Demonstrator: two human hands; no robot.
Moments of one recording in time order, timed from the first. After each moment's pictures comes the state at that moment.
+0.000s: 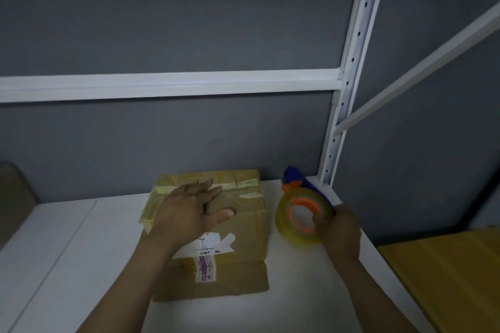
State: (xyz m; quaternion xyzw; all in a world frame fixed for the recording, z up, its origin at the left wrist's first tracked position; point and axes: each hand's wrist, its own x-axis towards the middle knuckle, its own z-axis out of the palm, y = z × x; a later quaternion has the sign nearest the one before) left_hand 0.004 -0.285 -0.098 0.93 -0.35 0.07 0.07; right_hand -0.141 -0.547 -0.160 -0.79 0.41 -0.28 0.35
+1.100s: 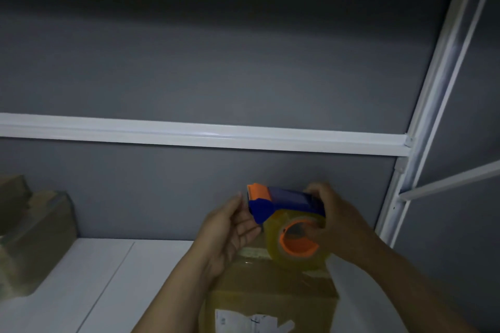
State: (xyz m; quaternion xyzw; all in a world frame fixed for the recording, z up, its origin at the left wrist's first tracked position) left_hand 0.032 -0.273 -0.015 0.51 -0.05 -0.25 0.82; right_hand -0.035 -0.483 -0.010 -0.95 -0.01 -0.22 0.23
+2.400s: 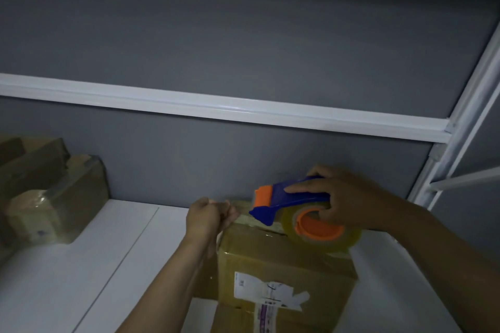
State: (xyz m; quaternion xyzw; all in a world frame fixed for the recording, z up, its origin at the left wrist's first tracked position) left_hand 0.056 -0.234 -0.072 0.60 0.08 -0.06 0.80; right_hand -0.017 -0.467 0.021 -0.98 -0.16 -0.07 0.03
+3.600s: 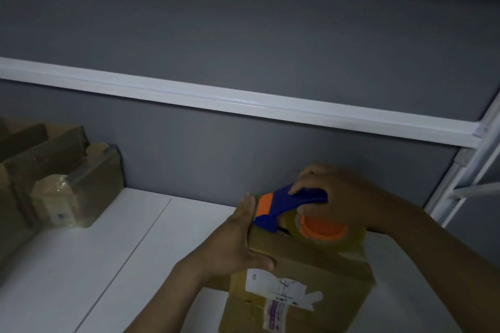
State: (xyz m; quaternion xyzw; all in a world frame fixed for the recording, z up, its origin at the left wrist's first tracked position) left_hand 0.052 -0.214 -0.117 0.84 -0.35 -0.10 0.40; right_hand -0.007 -0.434 0.024 -0.98 -0.18 -0.04 0.06
